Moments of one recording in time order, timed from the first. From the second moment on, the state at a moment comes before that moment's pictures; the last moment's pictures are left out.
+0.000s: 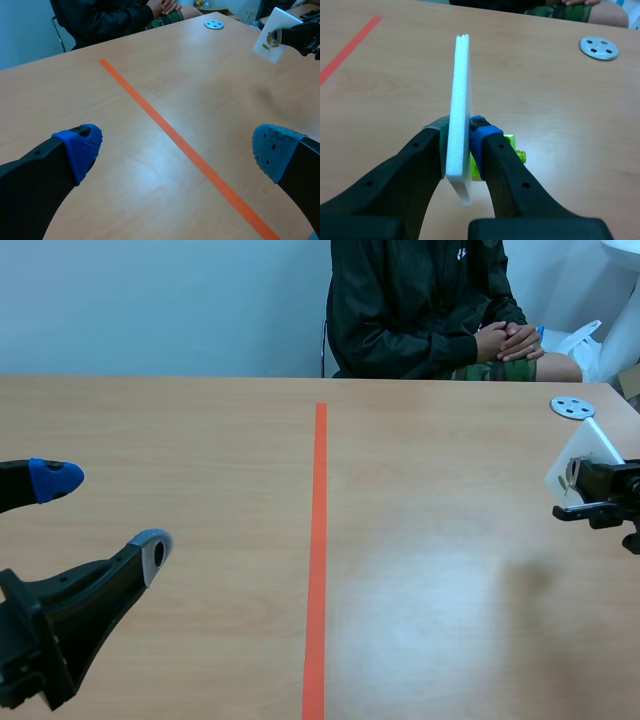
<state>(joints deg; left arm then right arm) 47.9 -31.9 -8.6 120.1 -21.5 -26.4 -9.7 -3.9 19.4 17.8 70.2 8.3 29.8 7.1</state>
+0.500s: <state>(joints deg) 47.9 -31.9 -8.6 120.1 -21.6 -26.4 -9.7 14.3 19.4 14.9 43.6 4.4 21.2 13.3</state>
